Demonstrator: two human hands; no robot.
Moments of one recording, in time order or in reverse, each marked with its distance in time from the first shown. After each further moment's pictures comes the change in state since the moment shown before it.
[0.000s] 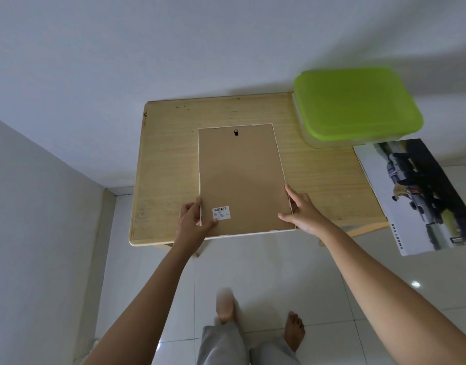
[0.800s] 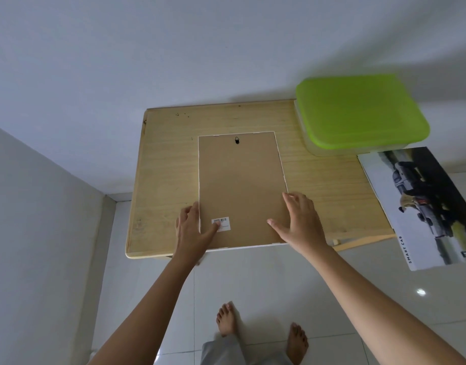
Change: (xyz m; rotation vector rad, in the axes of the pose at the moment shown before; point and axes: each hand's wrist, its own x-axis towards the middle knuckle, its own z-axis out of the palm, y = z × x) left_hand 0.010 0.003 0.006 0.174 0.130 0.080; right_hand -0.005 -0.011 0.021 -0.553 0.407 -0.284
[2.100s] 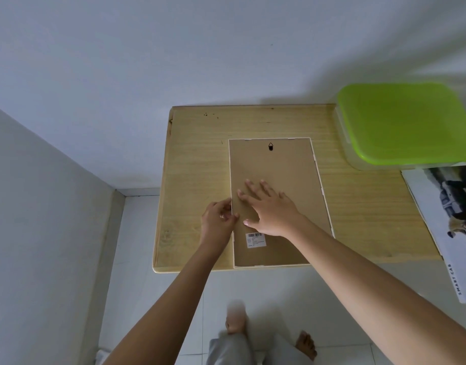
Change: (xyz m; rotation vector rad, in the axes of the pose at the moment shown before) left_hand 0.058 0.000 -0.018 -0.230 -0.027 -0.059; right_hand 0.088 -0.125 0.025 -0.329 -0.577 -0.279
